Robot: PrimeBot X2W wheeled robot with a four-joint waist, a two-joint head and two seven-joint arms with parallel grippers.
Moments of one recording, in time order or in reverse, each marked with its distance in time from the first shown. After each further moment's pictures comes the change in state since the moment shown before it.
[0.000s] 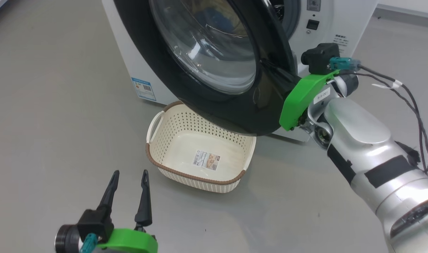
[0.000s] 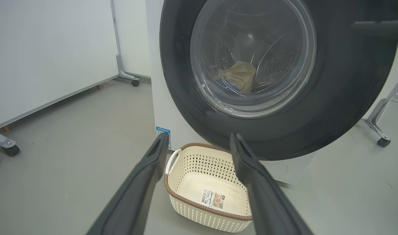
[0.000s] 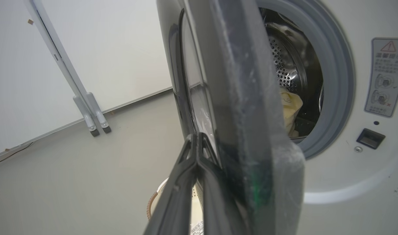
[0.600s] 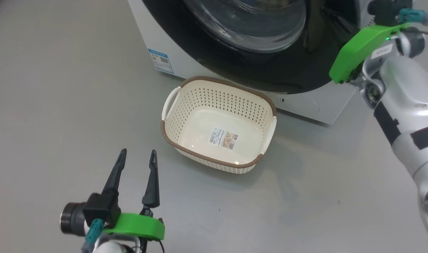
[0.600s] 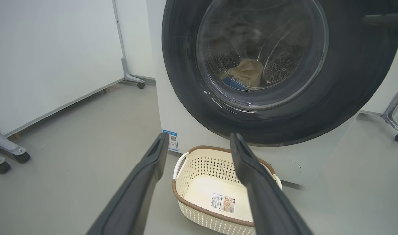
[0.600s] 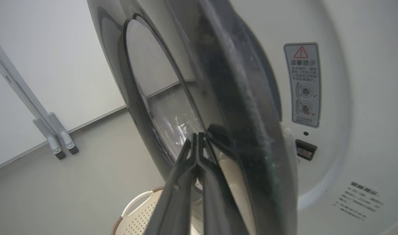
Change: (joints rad) left arm -0.084 -0.001 -0.038 -0.019 0.021 0.016 -0.015; right arm -0.173 -0.099 -0.110 0.150 -0.010 0.000 -0.028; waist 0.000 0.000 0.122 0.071
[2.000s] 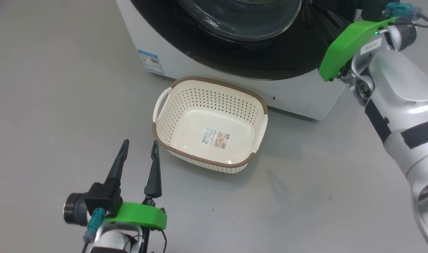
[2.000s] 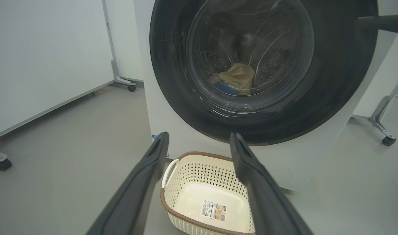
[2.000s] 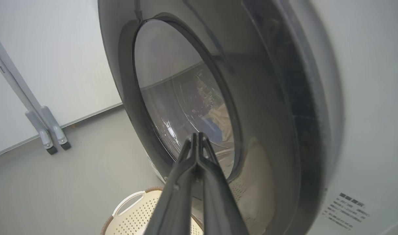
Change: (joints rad) left arm -0.071 -0.008 -0.024 0.058 -0.036 0.001 -0.020; right arm -0.038 0.021 0.049 0.010 -0.029 0.000 -0.012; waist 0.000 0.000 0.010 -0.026
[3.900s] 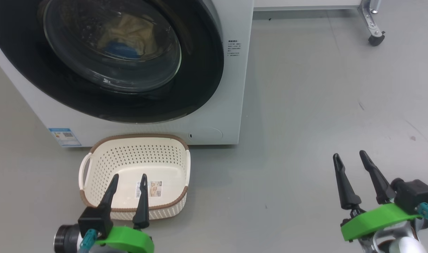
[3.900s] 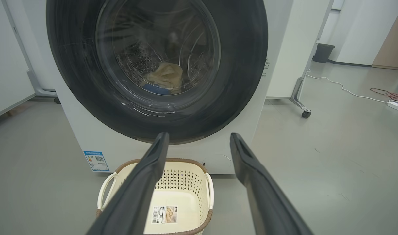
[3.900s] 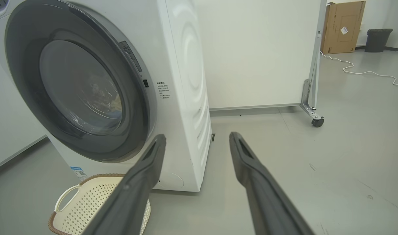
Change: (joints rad) left arm 0.104 0.072 -0.006 0.040 -0.053 0.021 0.030; right arm 1.201 0.088 -0.692 -1.073 -0.388 0.000 0.077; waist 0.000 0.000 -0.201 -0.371
